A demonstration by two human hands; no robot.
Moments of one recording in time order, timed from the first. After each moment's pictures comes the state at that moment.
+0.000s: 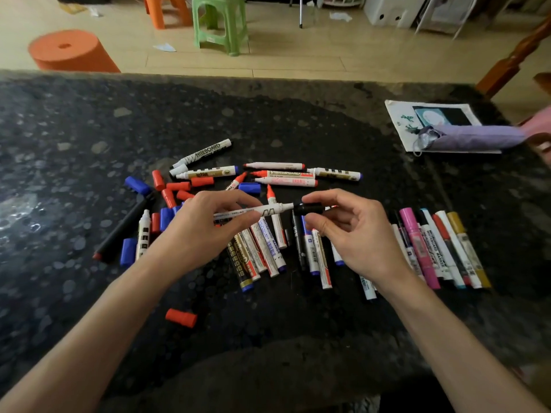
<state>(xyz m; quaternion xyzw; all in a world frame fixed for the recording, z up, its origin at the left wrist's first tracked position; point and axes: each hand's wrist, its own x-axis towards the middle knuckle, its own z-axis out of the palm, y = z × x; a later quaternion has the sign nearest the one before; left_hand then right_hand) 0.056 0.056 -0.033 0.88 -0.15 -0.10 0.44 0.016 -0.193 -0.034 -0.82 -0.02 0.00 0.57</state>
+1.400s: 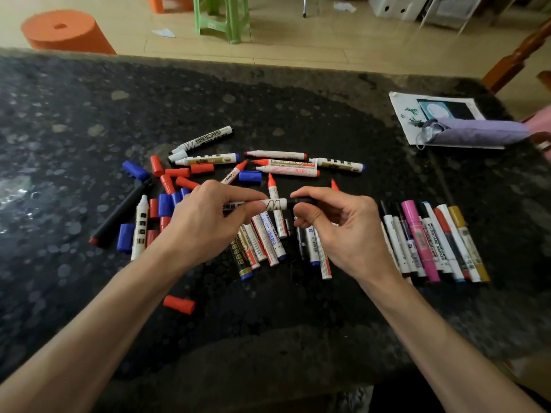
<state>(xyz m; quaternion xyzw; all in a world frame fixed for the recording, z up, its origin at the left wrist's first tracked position) 0.045 0.048 -0.031 0.89 -0.12 -0.09 0.42 0.012 -0.172 -0.047 -0.82 -0.05 -0.07 0.57</state>
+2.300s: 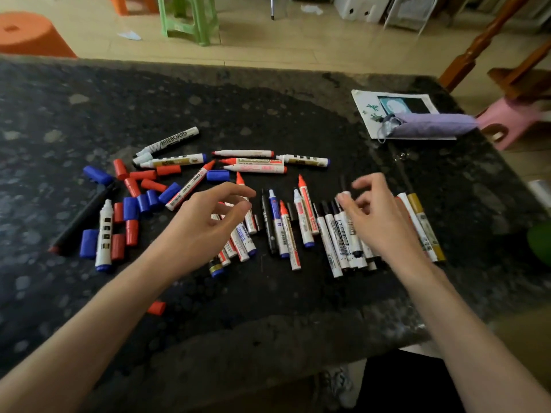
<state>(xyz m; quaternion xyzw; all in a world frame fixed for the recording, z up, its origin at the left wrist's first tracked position) 0.035 0.019 -0.043 0.83 -0.14 -0.14 0.52 0.001 -0.261 -0.033 -0.95 0.18 -0.02 0.27</state>
